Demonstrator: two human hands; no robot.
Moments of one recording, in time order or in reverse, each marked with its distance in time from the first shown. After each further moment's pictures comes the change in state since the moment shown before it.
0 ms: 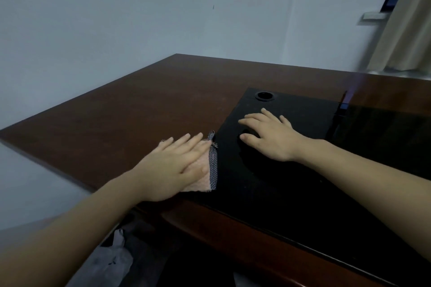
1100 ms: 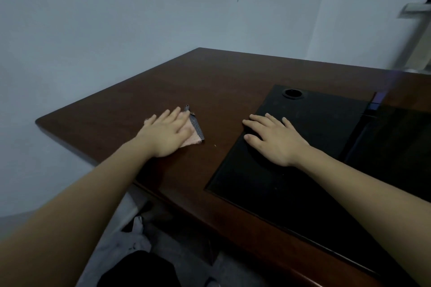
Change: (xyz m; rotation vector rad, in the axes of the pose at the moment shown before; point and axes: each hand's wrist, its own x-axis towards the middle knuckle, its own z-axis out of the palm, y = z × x) left_hand 0.025 -0.086 -0.015 -0.001 0.000 -0.435; right_hand 0.031 -0.031 0.031 -0.016 -0.022 -0.034
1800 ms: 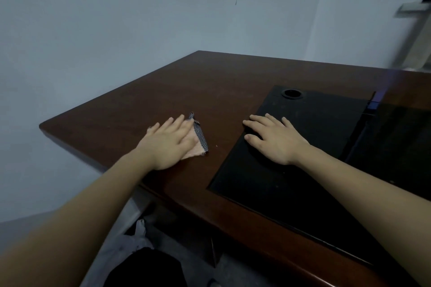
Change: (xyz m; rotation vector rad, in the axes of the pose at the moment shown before) left_hand -0.029 0.008 0.004 0.007 0.002 0.059; right_hand 0.000 -0.001 0.002 0.003 0.004 0.004
